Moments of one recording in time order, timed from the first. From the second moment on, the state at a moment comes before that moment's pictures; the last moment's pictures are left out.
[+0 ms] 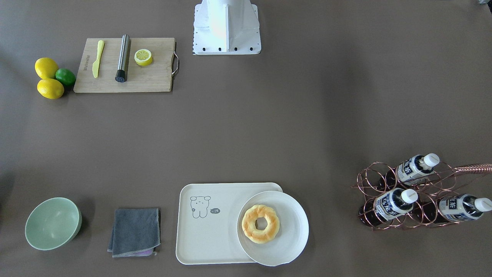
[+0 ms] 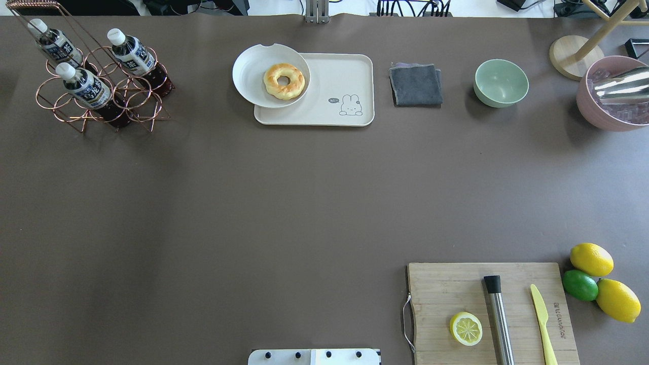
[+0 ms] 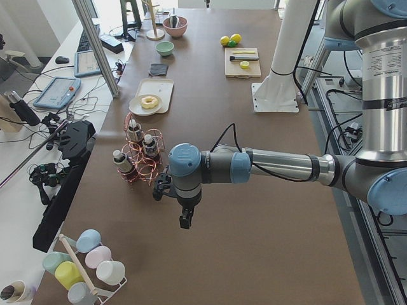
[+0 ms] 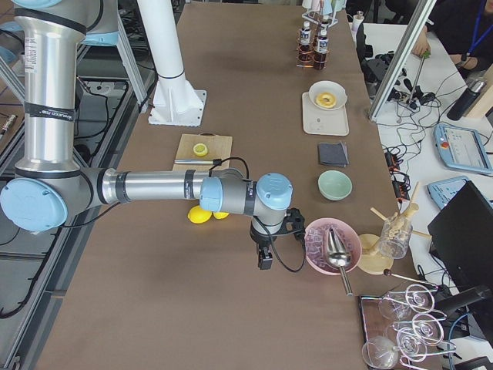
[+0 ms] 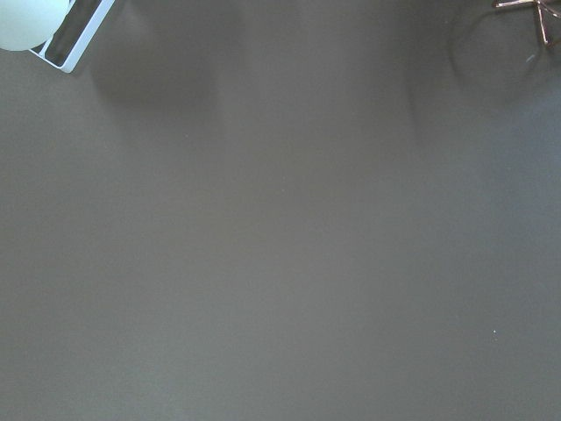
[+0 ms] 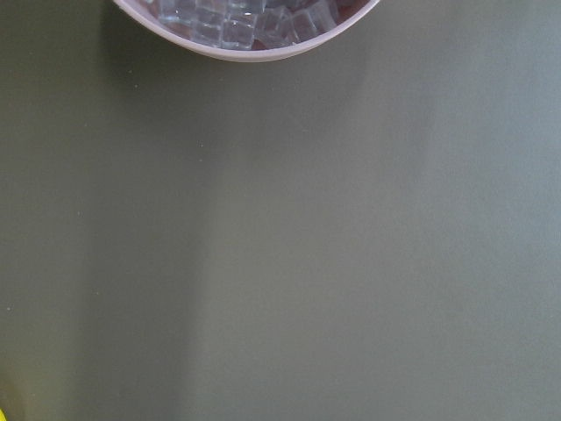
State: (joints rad) left arm -1.61 -1.45 -1.78 -1.46 -2.32 0.21; right arm 1.54 -1.68 1.73 -1.67 2.28 -0.21
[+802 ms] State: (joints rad) left arm -1.61 -1.45 -1.79 -1.46 -2.32 0.21; right arm 1.53 -1.67 1.71 -1.64 2.28 -0.21
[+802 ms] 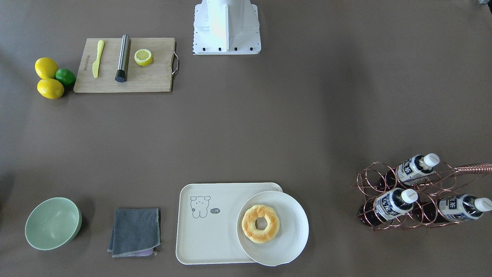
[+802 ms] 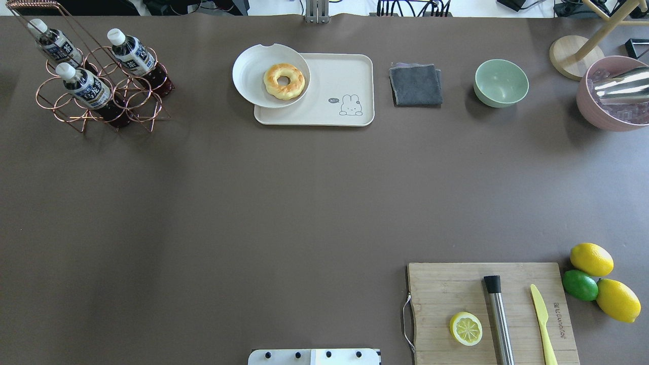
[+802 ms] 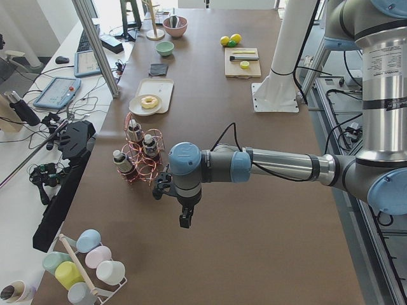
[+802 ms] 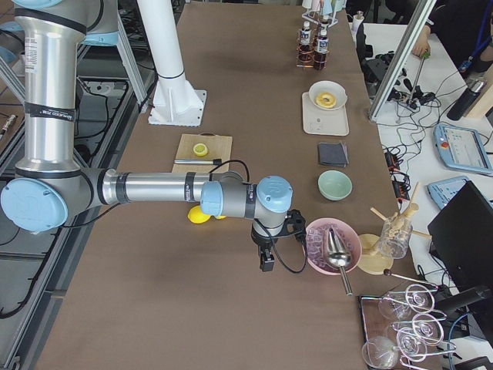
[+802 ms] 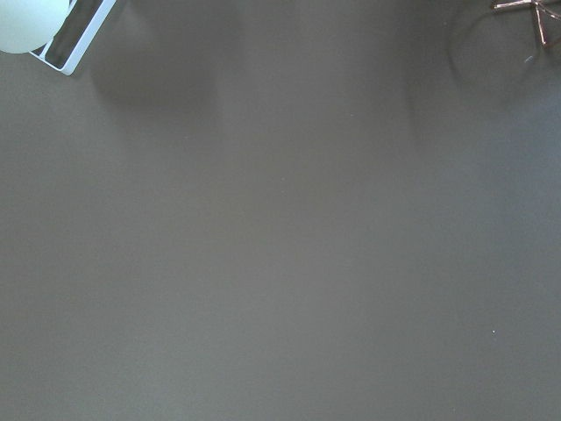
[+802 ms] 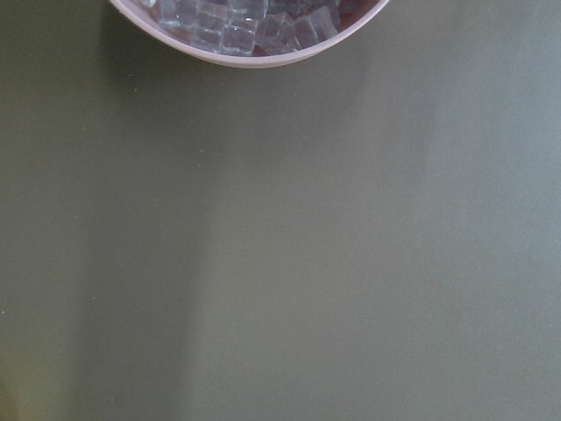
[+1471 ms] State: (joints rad) left arm -1.61 -1.44 -1.83 -1.46 -2.32 0.20; right arm 1.53 -1.67 1.72 -1.64 2.28 -0.21
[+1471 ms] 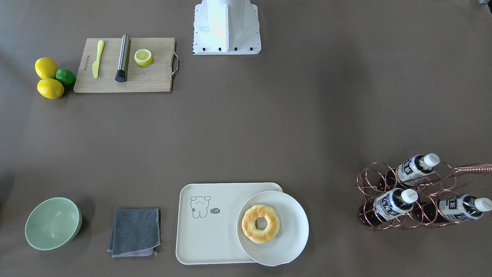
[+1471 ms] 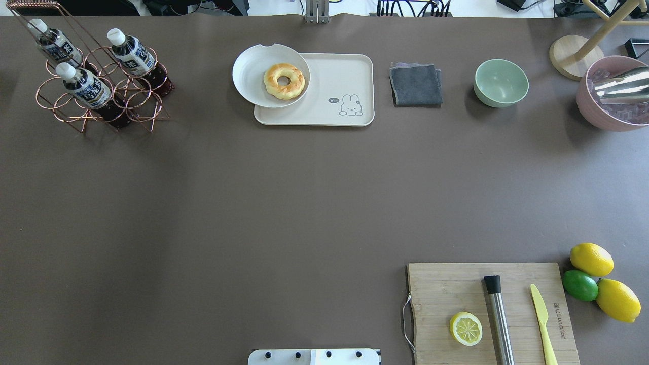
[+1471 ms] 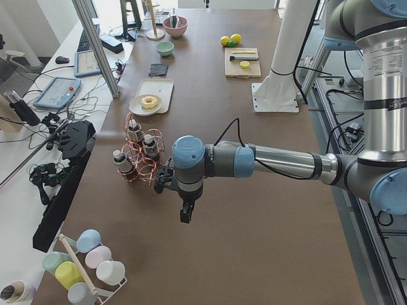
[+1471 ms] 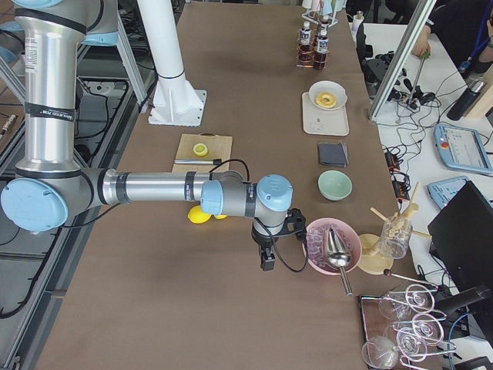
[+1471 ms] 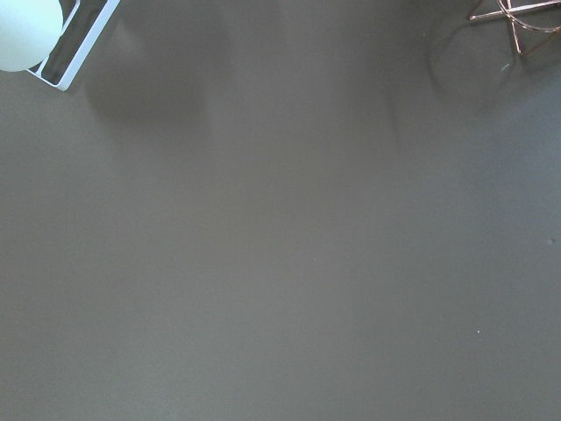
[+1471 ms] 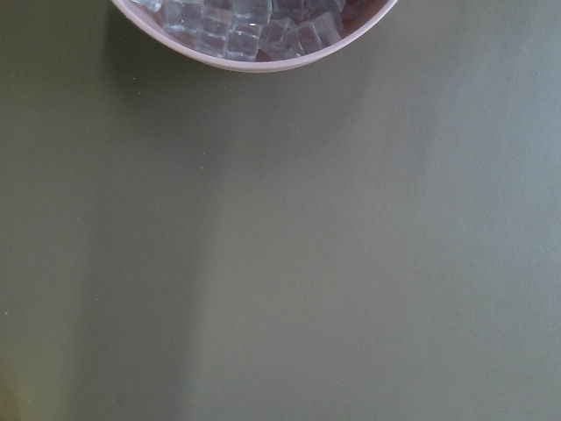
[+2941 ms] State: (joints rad) left arm -1.63 -1.41 -1.78 -1.76 -2.56 0.20; right arm 1.53 -1.66 1.75 -1.64 2.31 -0.20
